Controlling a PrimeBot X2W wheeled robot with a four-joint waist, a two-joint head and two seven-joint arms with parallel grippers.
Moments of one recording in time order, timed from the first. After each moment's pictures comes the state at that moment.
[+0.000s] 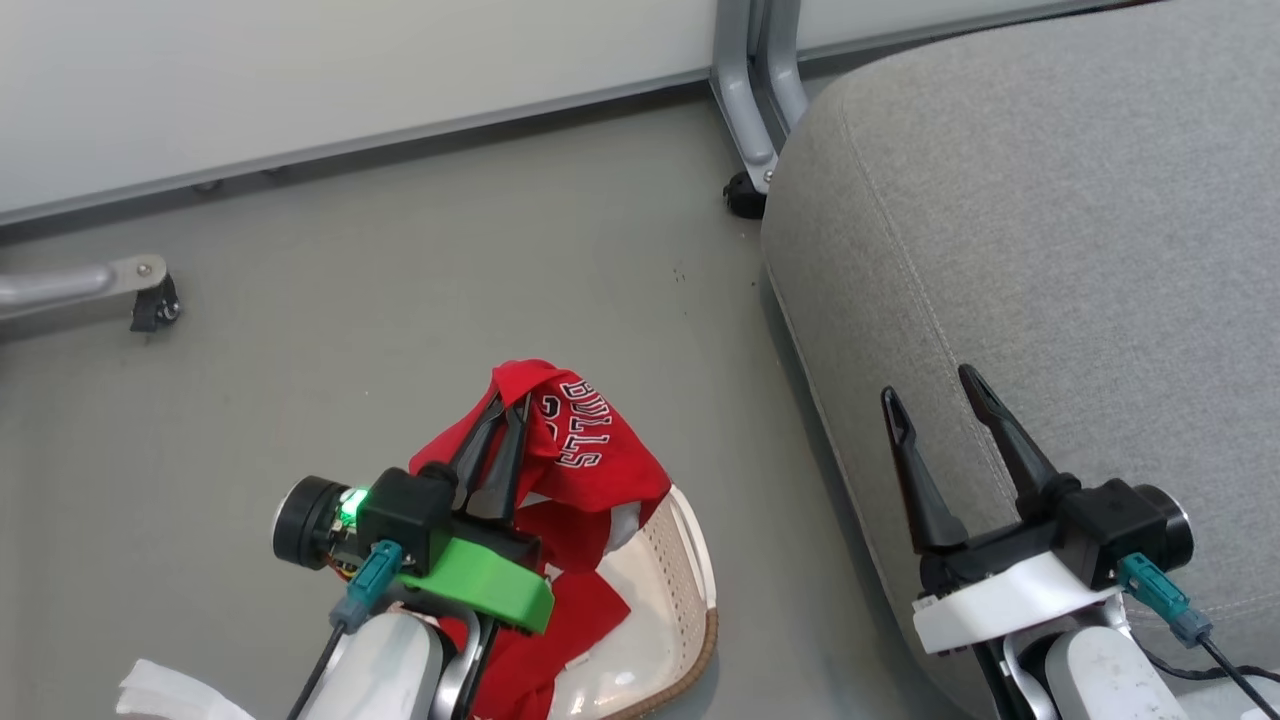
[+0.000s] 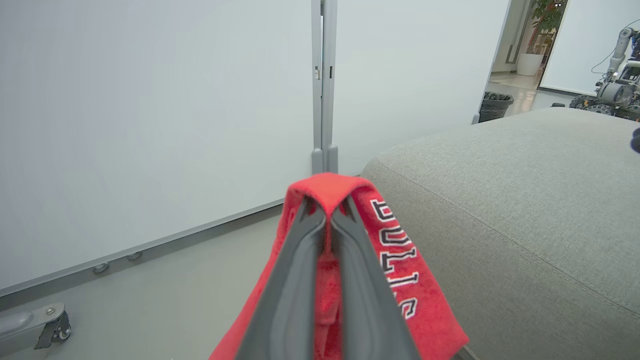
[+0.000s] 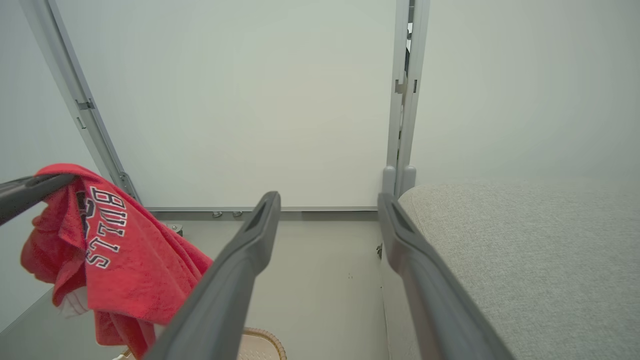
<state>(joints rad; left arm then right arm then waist) -0.24 0.09 -0.39 0.24 -0.20 -0.05 -0.26 -0.07 -0.12 0.18 0.03 0.15 0.13 -0.26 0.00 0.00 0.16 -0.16</state>
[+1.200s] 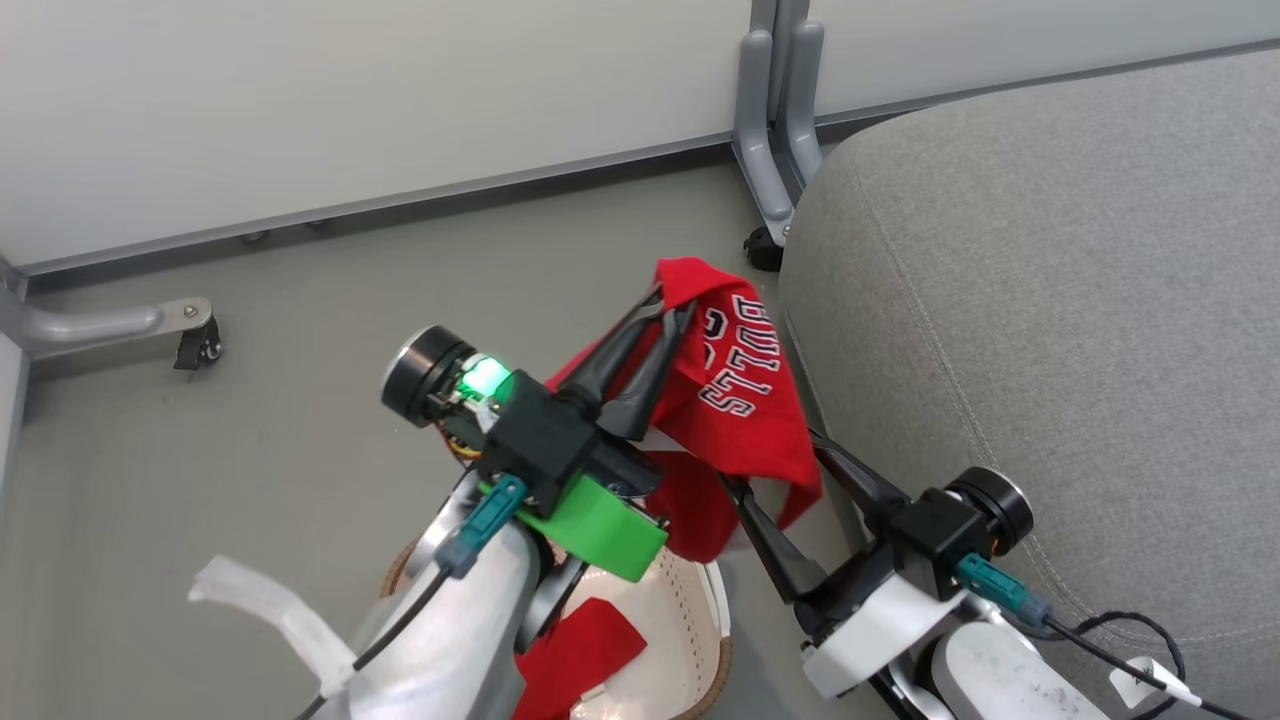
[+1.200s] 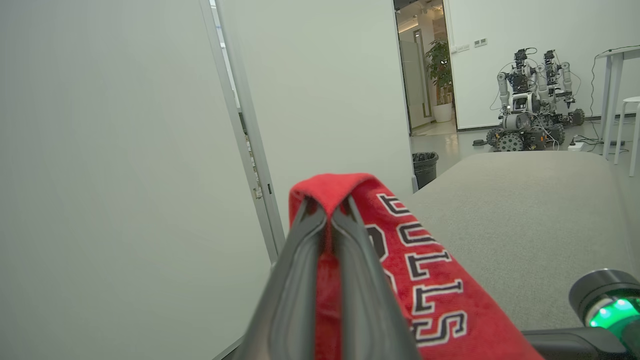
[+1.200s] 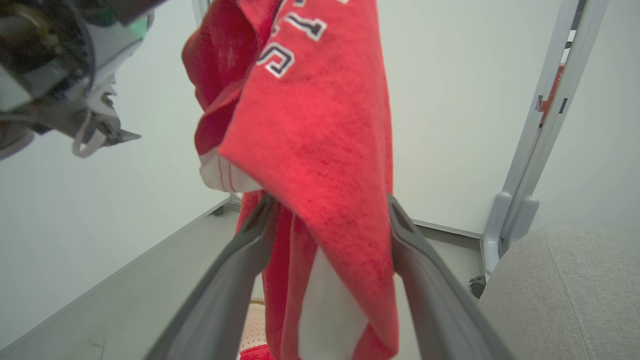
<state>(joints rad) -0.44 0.06 -0.55 0.13 -0.13 -0.13 -0.26 -0.20 -0.20 0.53 0.14 0.23 0.13 -0.26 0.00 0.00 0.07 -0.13</state>
